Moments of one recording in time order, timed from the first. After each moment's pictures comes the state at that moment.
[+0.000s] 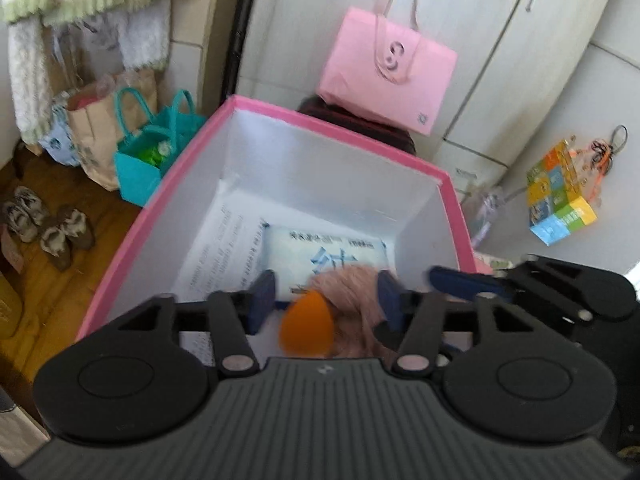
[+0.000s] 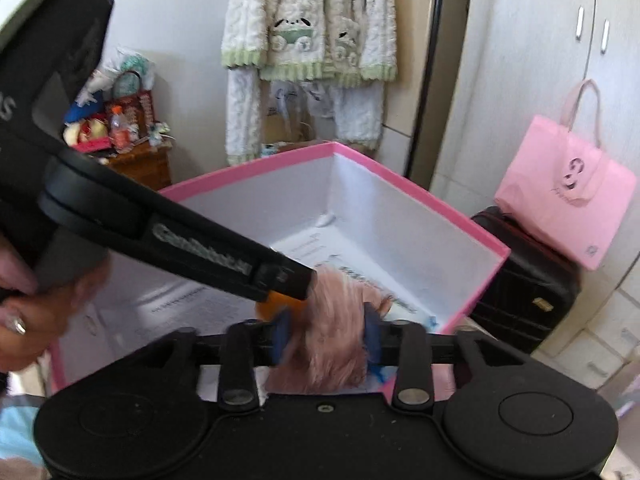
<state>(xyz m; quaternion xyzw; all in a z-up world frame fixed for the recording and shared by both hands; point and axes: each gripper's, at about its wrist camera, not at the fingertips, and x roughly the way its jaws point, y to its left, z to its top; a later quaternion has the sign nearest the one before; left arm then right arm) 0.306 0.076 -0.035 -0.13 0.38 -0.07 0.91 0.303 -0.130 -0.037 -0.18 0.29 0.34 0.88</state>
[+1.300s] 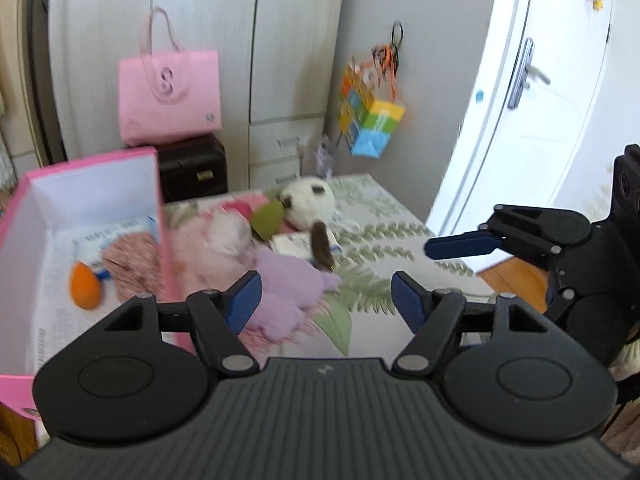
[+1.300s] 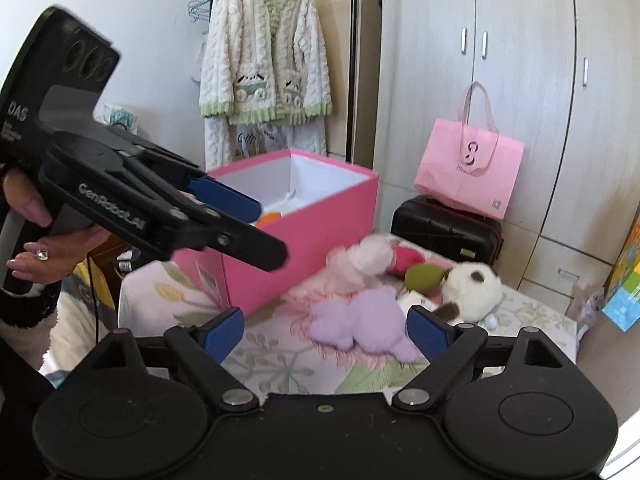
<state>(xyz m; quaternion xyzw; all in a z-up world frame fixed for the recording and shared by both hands) 0.146 -0.067 -0.001 0.04 0.32 -0.32 0.89 0.117 -0.306 -0.030 -0.09 0.26 0.29 0.91</state>
